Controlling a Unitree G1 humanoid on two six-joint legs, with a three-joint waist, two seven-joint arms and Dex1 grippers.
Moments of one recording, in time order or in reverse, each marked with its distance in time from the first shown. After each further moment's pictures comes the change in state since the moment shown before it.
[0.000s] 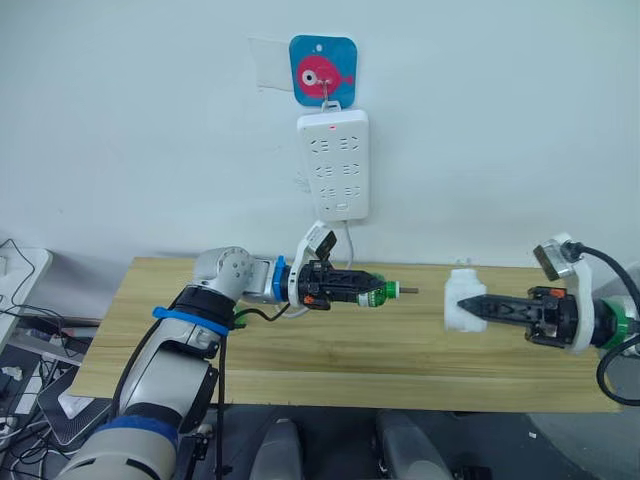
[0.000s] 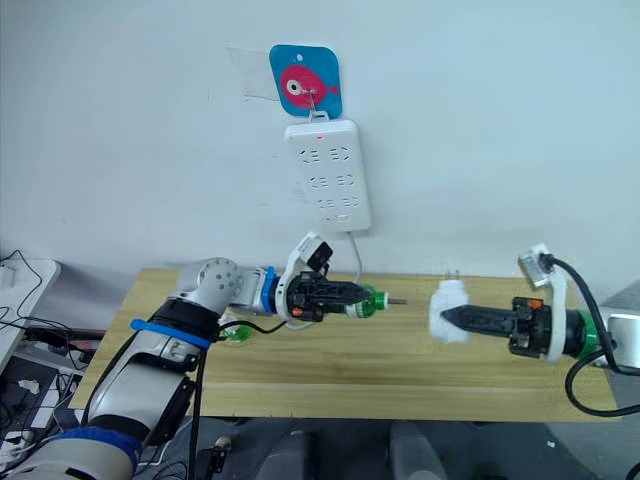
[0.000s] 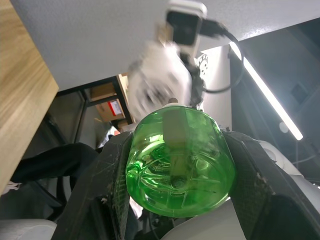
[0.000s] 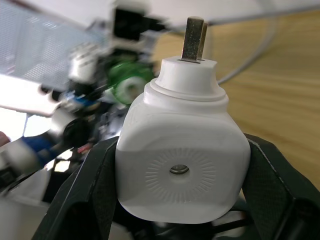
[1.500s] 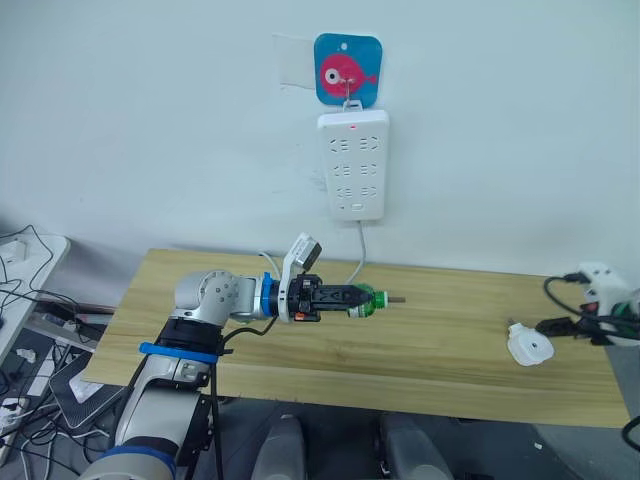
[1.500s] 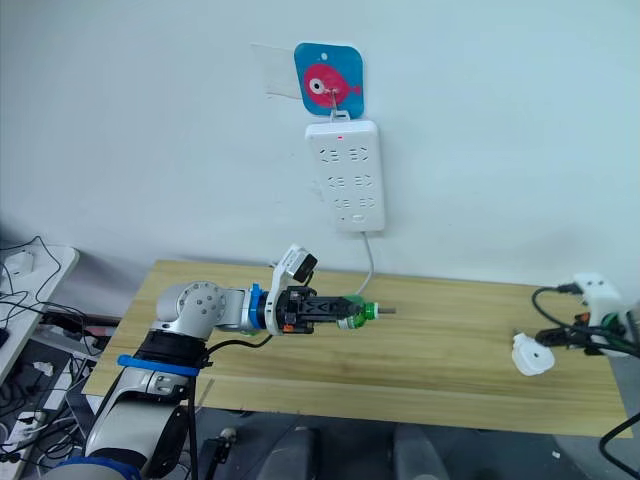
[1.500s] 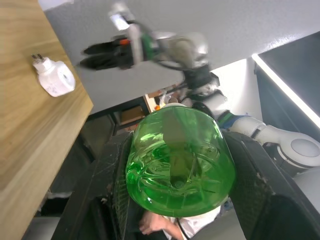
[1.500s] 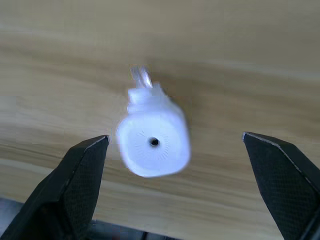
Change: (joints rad) left arm 0.165 -0.030 0.146 -0.189 0.103 -0.032 0.055; right arm -0.279 0.021 0.128 0.260 -1.205 0.042 0.390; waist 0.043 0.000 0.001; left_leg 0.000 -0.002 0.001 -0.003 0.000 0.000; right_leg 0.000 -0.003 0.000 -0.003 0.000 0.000
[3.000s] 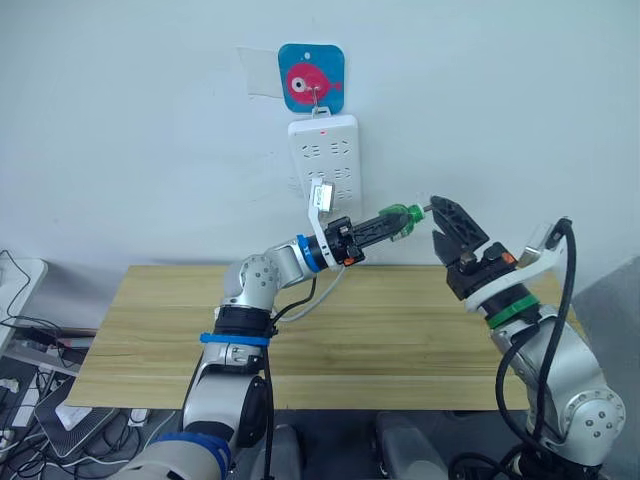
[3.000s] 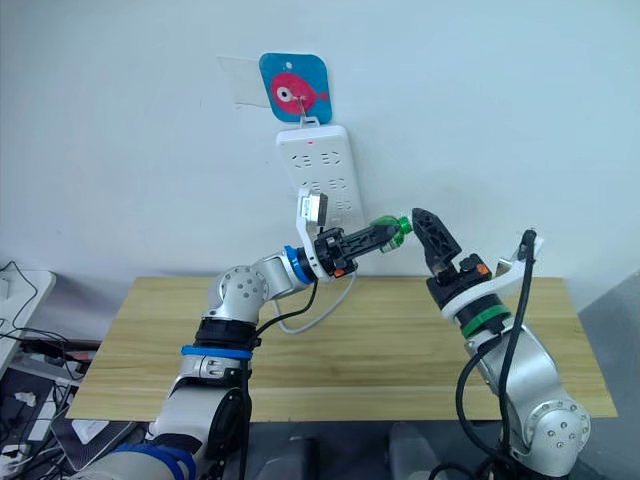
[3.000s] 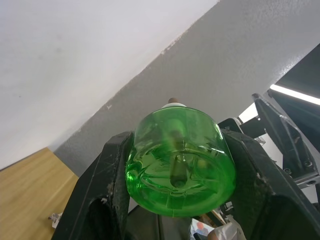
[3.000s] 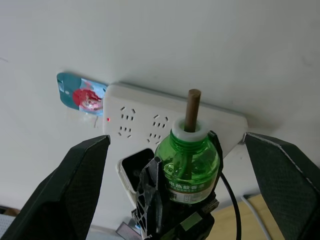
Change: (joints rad) left arm -0.092 -0.309 0.177 0.006 0.064 -0.383 0.240; right arm 0.270 1.023 -0.069 -0.873 1.206 -0.670 -1.388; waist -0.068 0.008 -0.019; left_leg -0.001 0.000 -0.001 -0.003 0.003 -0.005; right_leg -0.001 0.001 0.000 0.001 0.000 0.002
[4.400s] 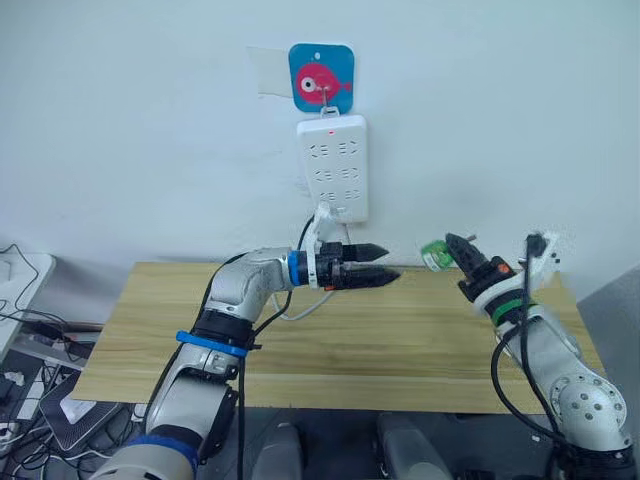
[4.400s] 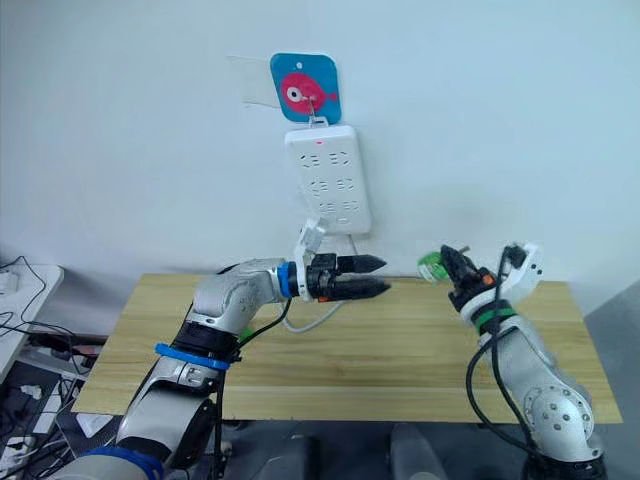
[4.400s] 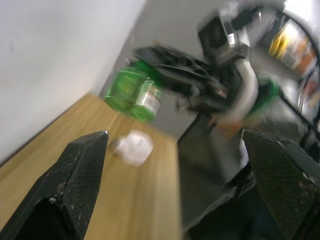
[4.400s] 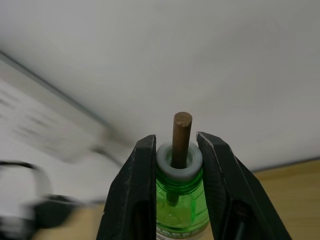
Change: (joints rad) left arm 0.058 0.214 -0.303 0.027 0.350 -0.403 -0.304; right arm 0.107 -0.425 0.150 0.290 -0.716 -0.192 0.372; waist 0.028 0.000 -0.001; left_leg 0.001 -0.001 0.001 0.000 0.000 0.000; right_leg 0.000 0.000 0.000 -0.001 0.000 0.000
